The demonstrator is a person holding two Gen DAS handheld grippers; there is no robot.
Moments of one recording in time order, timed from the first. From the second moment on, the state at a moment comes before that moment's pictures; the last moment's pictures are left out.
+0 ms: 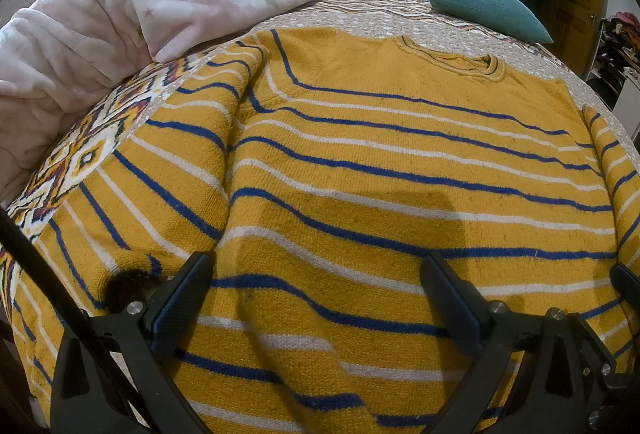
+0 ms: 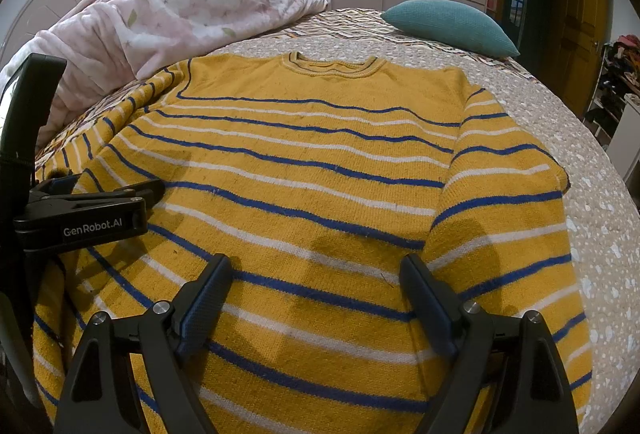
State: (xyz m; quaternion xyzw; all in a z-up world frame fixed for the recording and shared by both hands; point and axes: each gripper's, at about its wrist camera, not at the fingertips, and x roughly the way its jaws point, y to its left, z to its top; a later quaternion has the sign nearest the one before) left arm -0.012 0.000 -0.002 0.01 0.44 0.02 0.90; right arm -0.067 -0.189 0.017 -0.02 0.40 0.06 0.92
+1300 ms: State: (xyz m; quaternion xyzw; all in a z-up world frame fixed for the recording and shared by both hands) left arm -0.013 -0.001 -0.002 0.01 0.44 0.02 0.90; right arm -0.070 -0.190 0.017 -0.01 0.39 0.08 0.92
